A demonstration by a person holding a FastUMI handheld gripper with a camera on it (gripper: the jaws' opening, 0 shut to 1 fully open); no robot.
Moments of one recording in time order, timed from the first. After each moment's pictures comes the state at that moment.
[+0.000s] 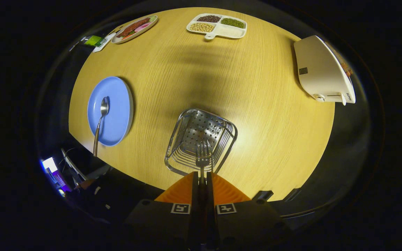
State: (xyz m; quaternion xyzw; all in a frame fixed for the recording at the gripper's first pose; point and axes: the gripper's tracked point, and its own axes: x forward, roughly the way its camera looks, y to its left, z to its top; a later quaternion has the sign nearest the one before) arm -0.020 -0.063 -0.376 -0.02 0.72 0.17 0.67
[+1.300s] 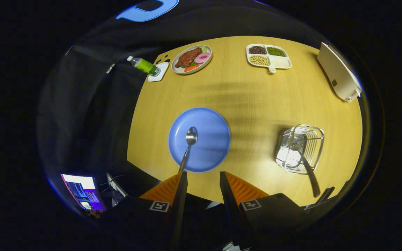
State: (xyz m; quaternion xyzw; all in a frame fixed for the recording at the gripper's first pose) arm -0.045 0.137 -0.281 0.19 0.60 0.27 0.73
